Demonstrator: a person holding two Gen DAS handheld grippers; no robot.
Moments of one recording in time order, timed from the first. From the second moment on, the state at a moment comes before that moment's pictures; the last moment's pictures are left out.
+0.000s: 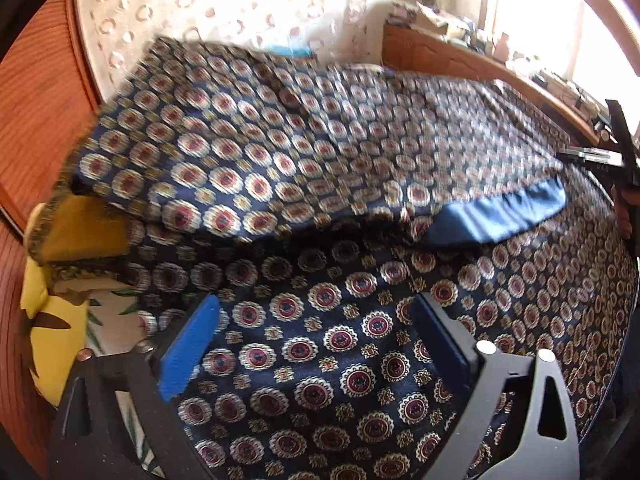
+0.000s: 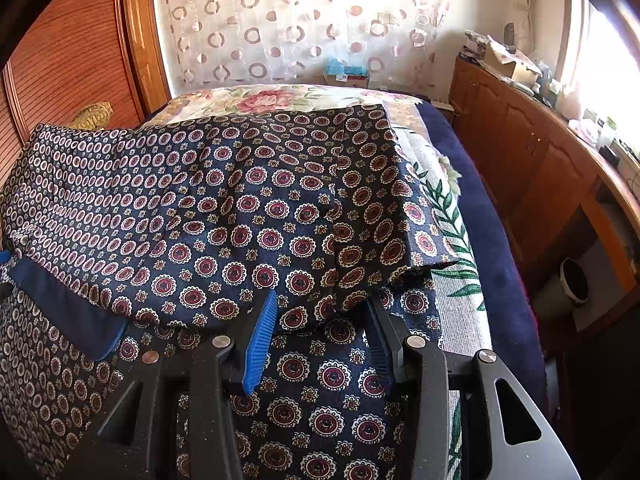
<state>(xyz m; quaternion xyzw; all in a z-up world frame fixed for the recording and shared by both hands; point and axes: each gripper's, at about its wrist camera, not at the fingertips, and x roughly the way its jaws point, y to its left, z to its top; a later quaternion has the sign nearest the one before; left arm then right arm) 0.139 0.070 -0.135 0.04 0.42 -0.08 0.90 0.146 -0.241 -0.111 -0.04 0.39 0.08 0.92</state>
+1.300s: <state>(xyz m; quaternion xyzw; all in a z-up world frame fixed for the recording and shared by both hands) 0.134 0.146 -0.038 -0.07 0.30 -0.06 0.95 0.138 -0.246 -0.097 -0.02 0.36 0.12 0.93</state>
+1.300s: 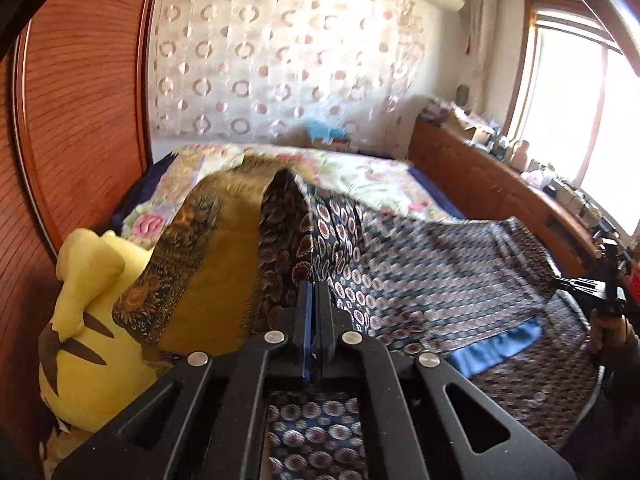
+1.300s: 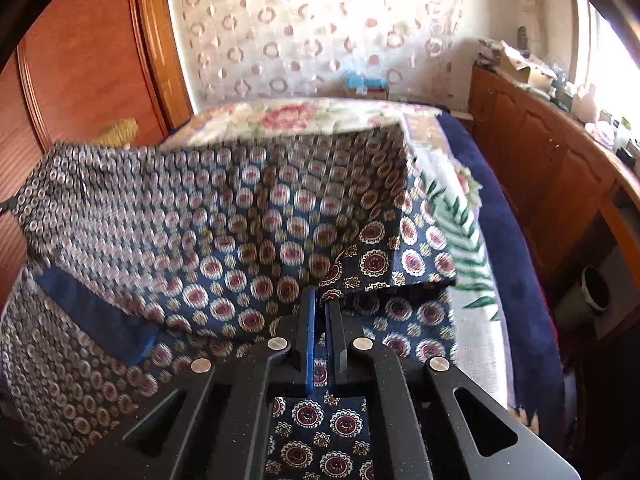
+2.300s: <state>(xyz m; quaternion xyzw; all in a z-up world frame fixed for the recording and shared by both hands) 0.022 0.152 -0.095 -0.09 0.36 -0.04 0.93 0.002 -0.289 -0.077 0.01 0.35 0.14 0.93</state>
